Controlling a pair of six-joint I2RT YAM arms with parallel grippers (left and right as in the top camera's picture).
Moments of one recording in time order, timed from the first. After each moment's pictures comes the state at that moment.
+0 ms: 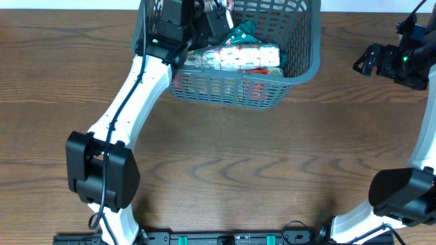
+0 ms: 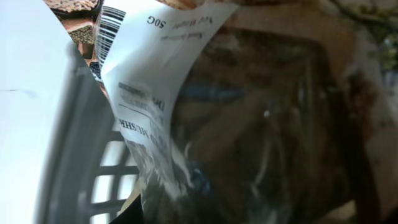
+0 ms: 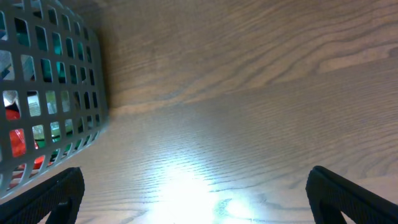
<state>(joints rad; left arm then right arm) -0.35 1.94 1.74 -0.37 0.02 1.02 -0.33 1.81 2.00 -1.40 -0.16 -0.03</state>
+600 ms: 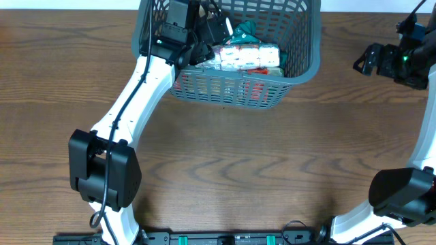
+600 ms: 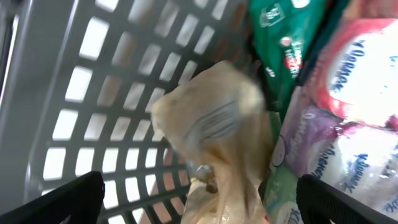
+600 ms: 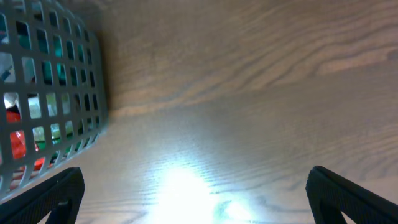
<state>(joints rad) -0.35 1.95 1.74 -0.47 -0.04 0.92 -0.33 1.81 2.00 -1.38 -0.16 -0.03</state>
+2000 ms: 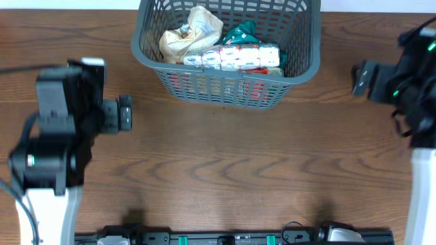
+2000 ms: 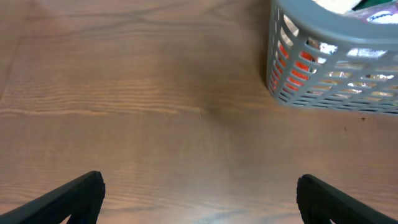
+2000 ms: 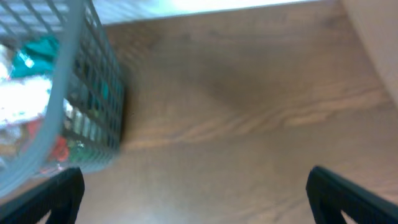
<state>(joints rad) -0.02 1.07 1.33 -1.05 -0.08 0.06 -0.18 1.26 1.53 -1.03 -0.01 0.00</state>
